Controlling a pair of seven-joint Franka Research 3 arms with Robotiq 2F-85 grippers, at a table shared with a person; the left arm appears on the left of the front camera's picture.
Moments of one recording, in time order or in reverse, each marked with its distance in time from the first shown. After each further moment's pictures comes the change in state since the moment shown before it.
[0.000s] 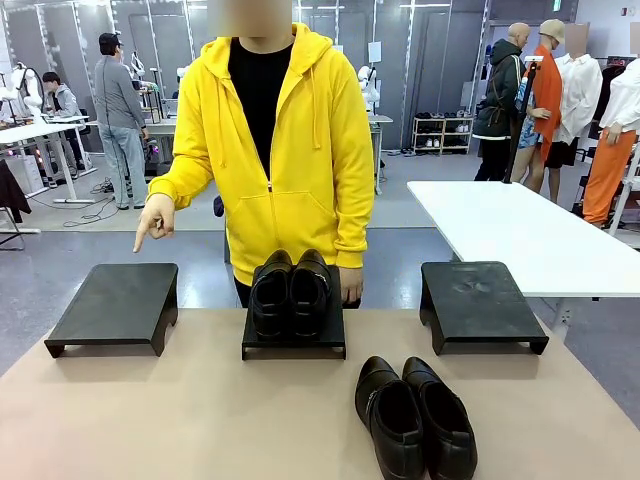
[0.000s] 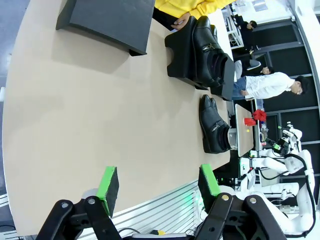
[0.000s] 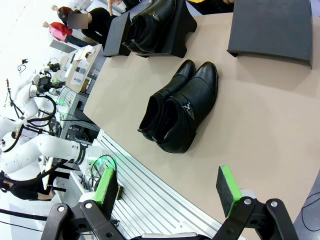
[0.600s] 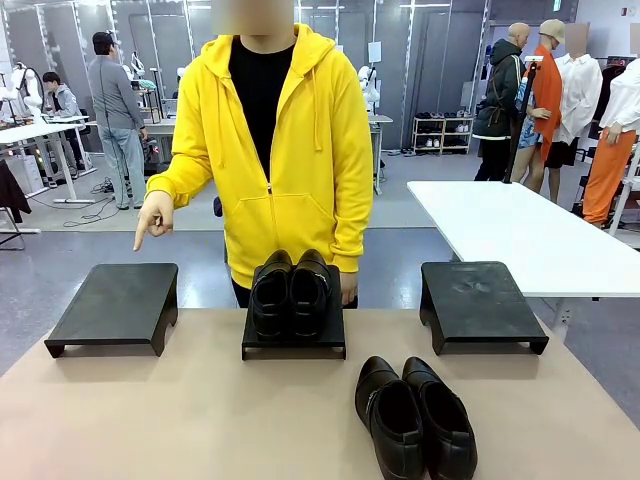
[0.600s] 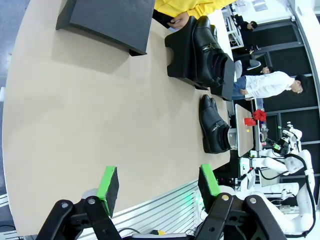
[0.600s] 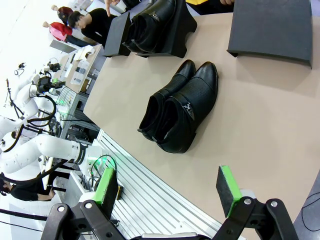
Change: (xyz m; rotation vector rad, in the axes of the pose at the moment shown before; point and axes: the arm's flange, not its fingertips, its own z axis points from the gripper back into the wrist) left arm 0.000 0.000 0.000 0.000 0.000 0.000; right arm 0.000 0.000 0.000 0.000 0.000 0.000
